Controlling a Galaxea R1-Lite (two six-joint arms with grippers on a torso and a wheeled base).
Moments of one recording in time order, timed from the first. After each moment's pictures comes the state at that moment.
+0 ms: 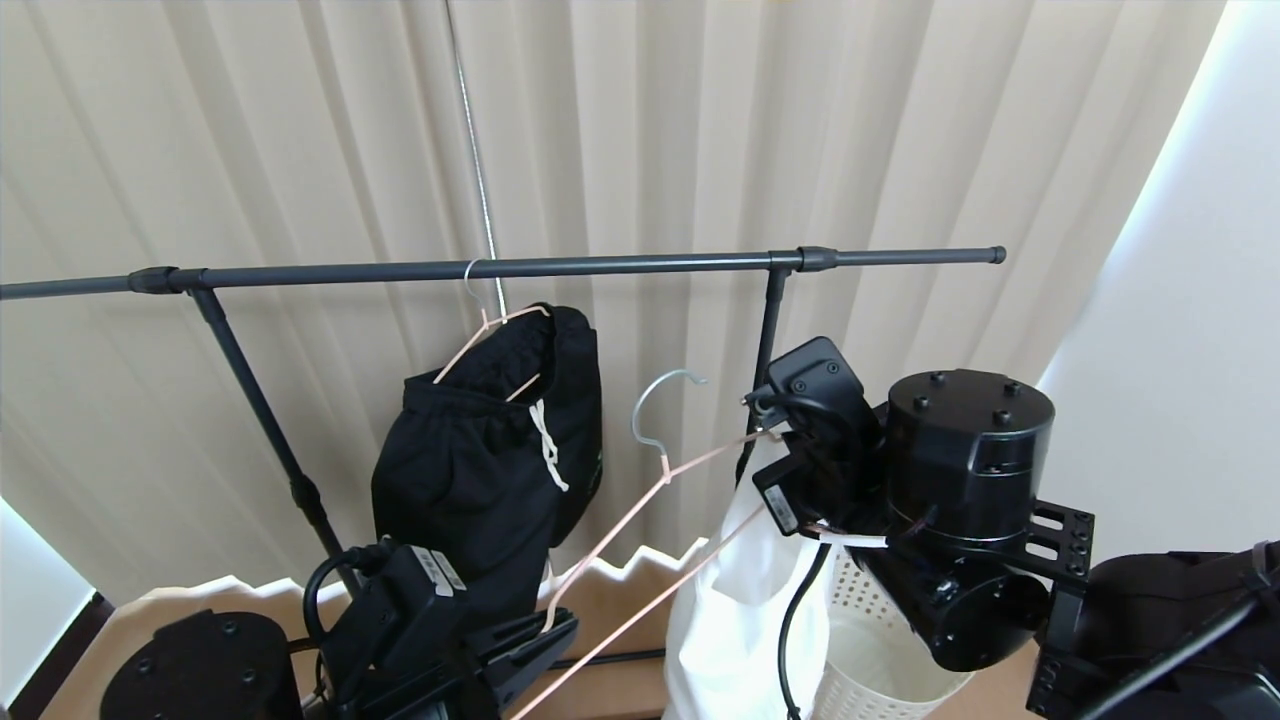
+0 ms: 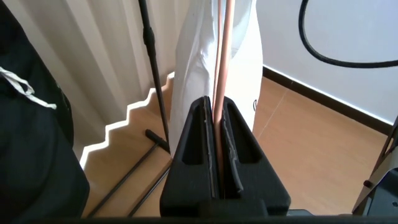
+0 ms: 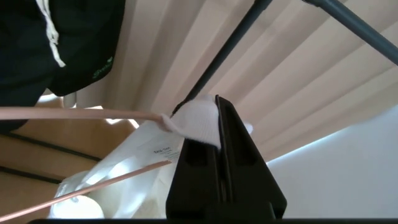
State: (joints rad) left arm -0.74 1.80 -0.01 -1.57 -0.09 0.02; right arm 0.83 1.80 -0.76 -0.82 -0.67 -0.27
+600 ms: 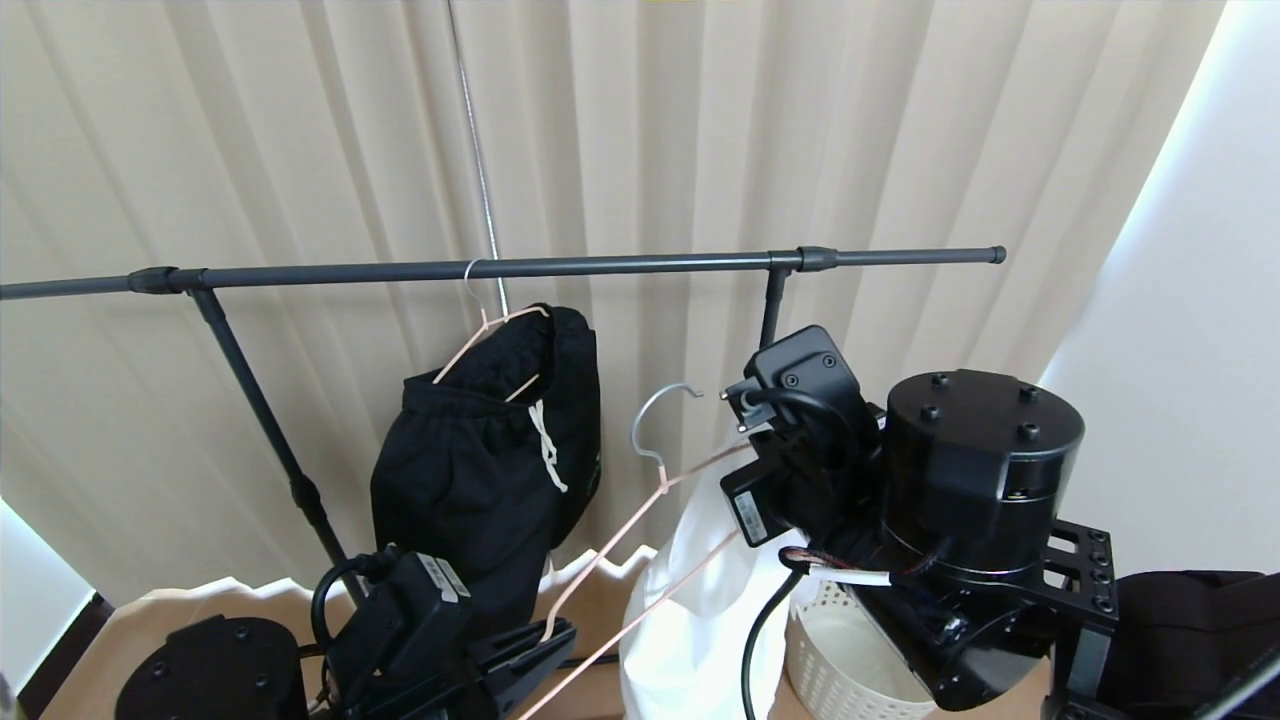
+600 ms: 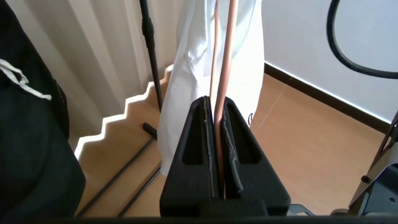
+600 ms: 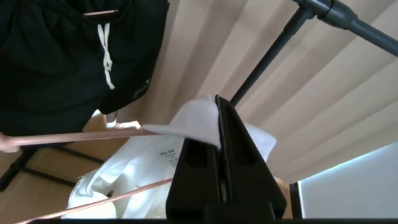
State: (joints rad) left arm -0.74 1.82 0.00 -1.57 -0.09 0.01; right arm 0.92 1.78 -0.79 -0.81 -0.67 -0.19
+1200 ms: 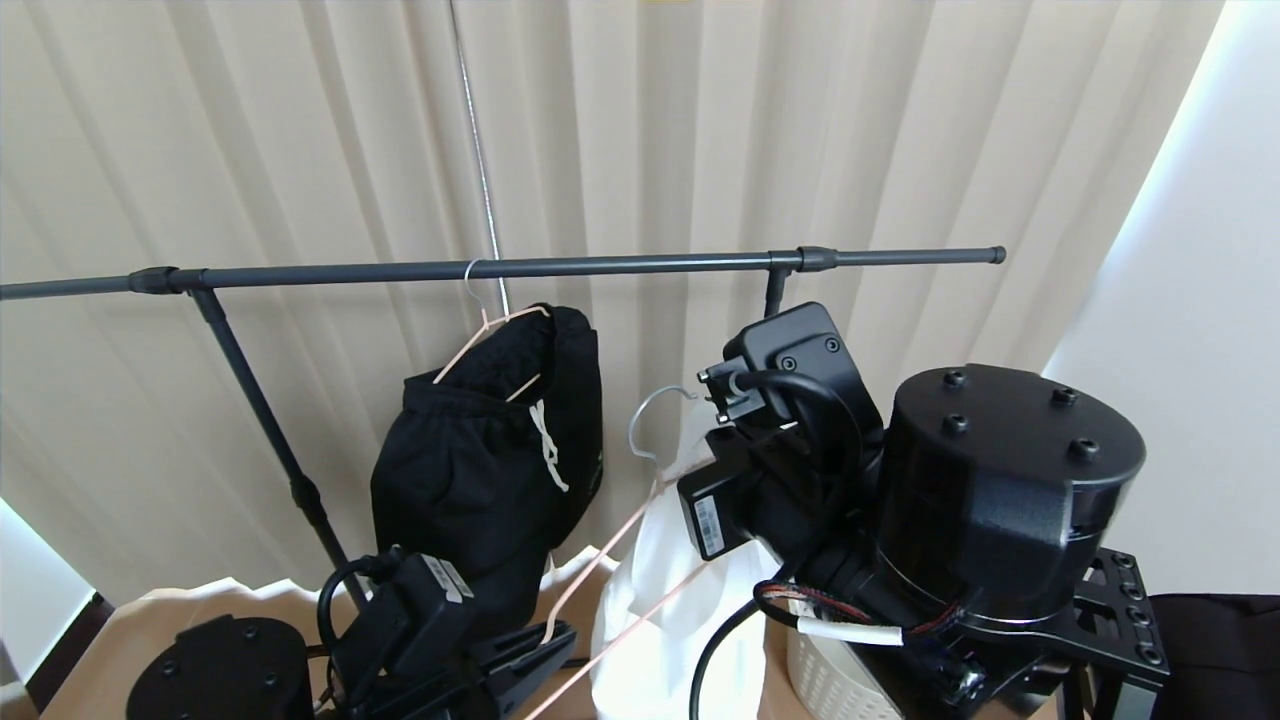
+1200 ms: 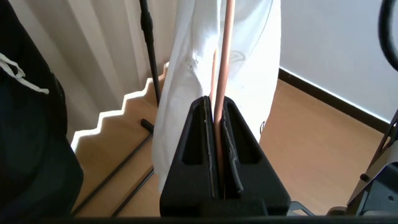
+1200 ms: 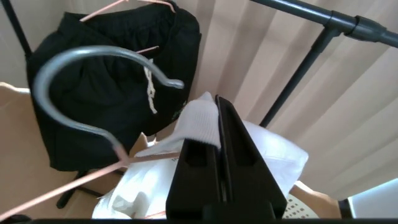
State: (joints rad) left arm -0.74 1.84 0.00 -1.57 -0.09 0.00; right arm 1.03 1.77 -0.85 -0.81 -0.67 -0.09
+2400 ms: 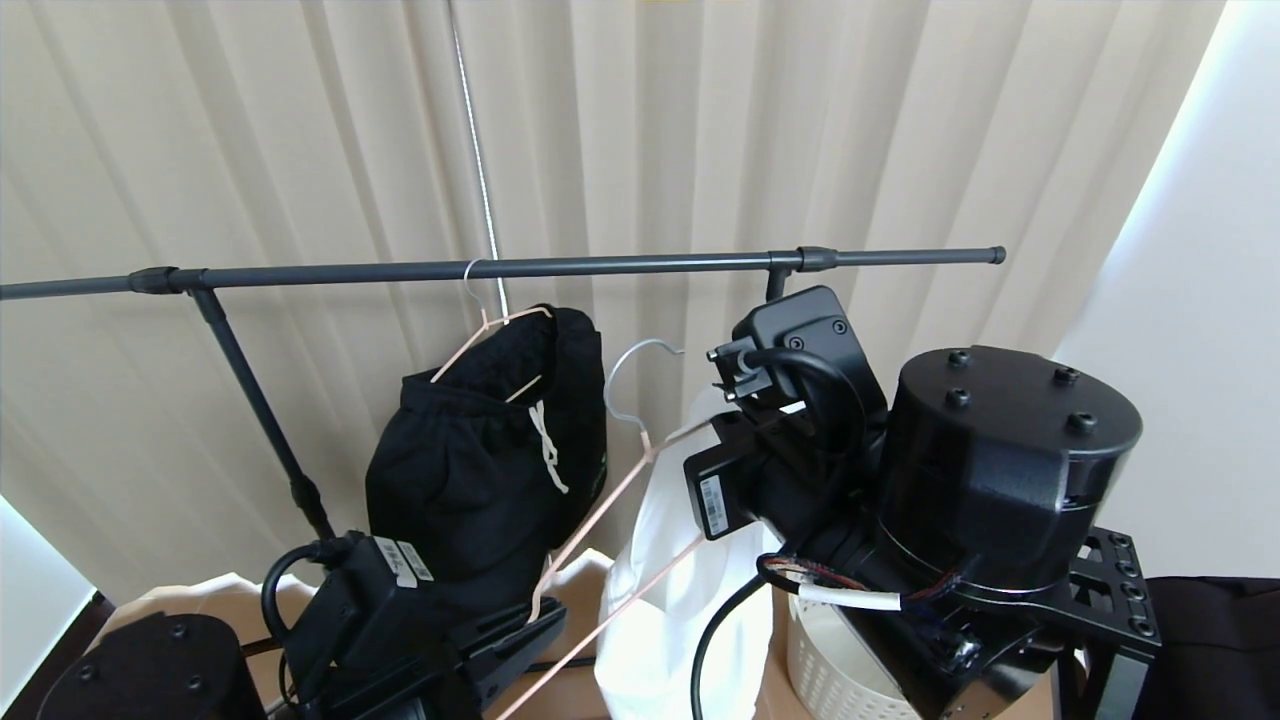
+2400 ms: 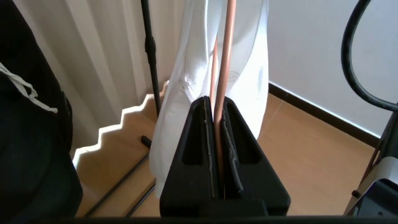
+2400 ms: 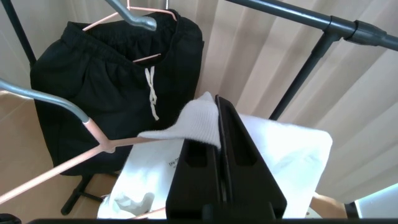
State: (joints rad) left arm -0.73 1.74 0.00 -1.57 -0.10 -0.01; right arm 1.00 1.77 -0.86 -0.82 -0.67 -0.09
